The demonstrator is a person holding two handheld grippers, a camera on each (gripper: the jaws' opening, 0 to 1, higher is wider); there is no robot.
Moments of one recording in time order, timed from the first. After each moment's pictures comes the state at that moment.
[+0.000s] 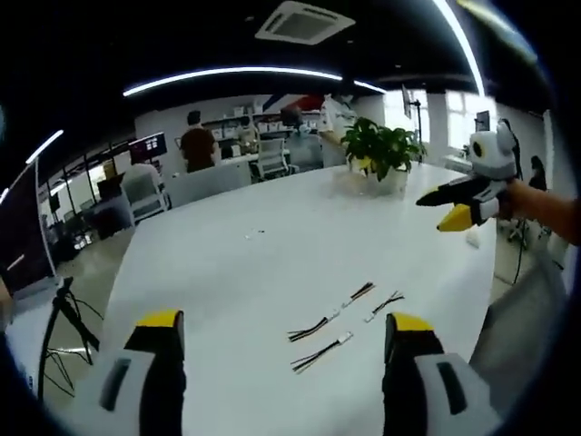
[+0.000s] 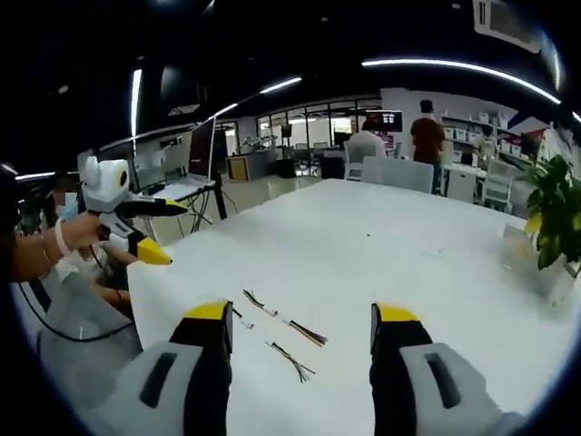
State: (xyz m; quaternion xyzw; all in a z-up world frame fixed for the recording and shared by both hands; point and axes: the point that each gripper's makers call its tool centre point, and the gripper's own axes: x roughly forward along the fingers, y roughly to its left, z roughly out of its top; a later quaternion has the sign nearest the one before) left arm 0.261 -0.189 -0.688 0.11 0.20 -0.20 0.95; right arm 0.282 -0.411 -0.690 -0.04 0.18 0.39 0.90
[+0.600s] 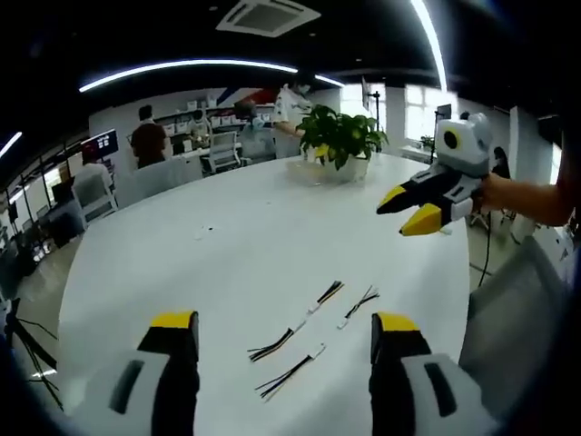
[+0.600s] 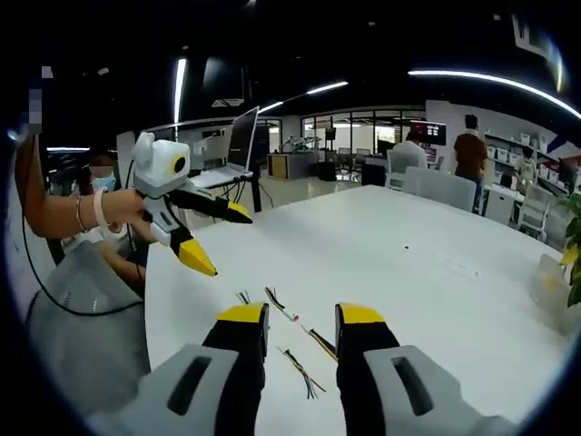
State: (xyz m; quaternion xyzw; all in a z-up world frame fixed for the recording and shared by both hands) left arm 0.289 -0.241 -0.734 0.10 0.22 -0.32 0.91; right arm 0.277 -0.375 -0.714 -0.08 0.17 0.48 0.86
